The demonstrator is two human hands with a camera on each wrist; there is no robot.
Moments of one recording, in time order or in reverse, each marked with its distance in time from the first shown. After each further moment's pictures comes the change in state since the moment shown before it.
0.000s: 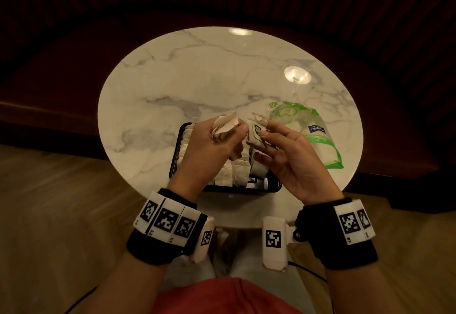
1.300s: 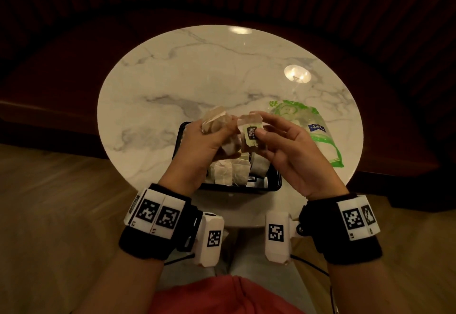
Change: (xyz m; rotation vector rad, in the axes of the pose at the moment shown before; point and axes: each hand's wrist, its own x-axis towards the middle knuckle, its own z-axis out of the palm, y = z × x) left_hand 0.003 -0.001 -0.005 -0.305 -0.012 -0.240; right_hand 0.002 -0.001 -0.004 -0.071 -0.108 -0.097
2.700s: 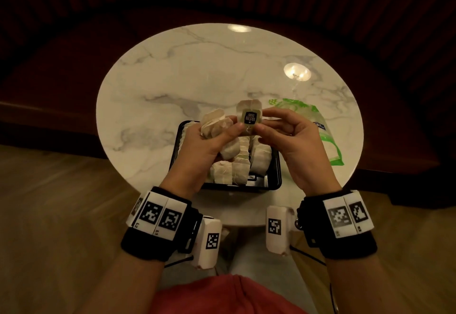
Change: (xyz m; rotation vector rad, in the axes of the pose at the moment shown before) left_hand 0.002 -0.011 0.000 -0.041 0.015 0.020; right_hand 0.006 0.003 -0.006 -0.254 0.162 -0.218
